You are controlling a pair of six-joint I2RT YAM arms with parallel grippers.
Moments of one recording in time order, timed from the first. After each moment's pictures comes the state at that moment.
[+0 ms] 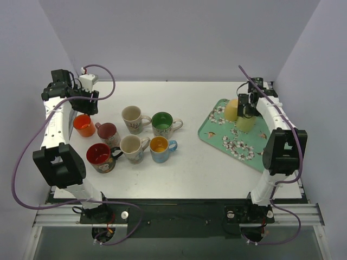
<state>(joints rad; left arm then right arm) 0.24 1.69 1.69 -0.96 0.31 0.50 -0.01 1.82 1.48 -0.71 0.31 0.02</state>
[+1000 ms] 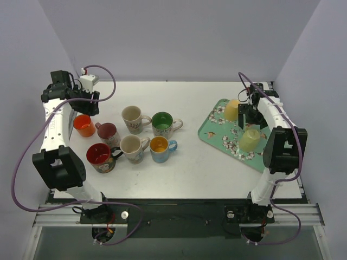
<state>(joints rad) 0.24 1.66 1.66 -0.95 0.35 0.50 -0.04 1.84 1.48 -0.89 0.22 0.00</state>
